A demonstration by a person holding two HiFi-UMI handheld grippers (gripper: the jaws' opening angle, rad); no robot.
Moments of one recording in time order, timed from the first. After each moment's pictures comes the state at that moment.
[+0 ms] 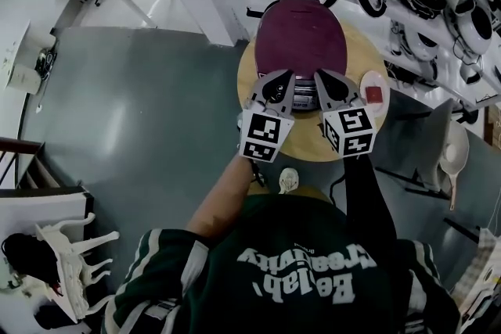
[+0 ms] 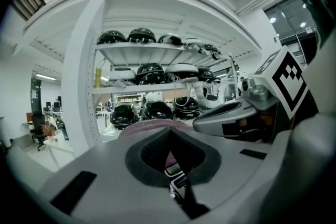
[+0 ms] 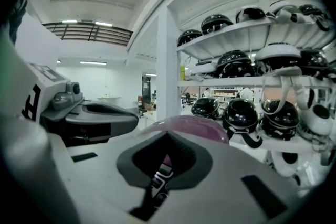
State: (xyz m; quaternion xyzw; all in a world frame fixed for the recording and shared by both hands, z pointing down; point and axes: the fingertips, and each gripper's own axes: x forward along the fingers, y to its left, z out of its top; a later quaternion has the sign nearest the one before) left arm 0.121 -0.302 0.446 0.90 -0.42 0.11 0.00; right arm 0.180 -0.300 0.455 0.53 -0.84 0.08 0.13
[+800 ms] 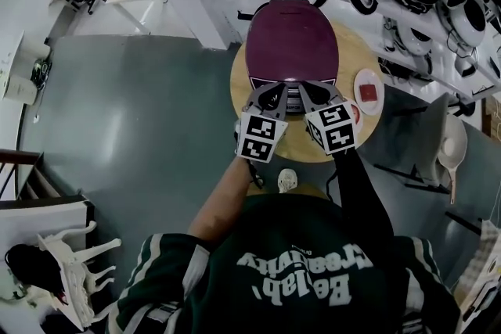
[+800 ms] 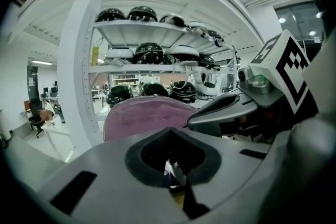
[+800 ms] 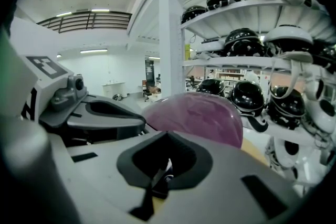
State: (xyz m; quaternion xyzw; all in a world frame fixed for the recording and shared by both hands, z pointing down) left arm 0.128 -0.301 0.506 0.90 -0.40 0.18 0.07; right arm 0.169 -0.299 0.510 0.49 -0.83 0.13 0.21
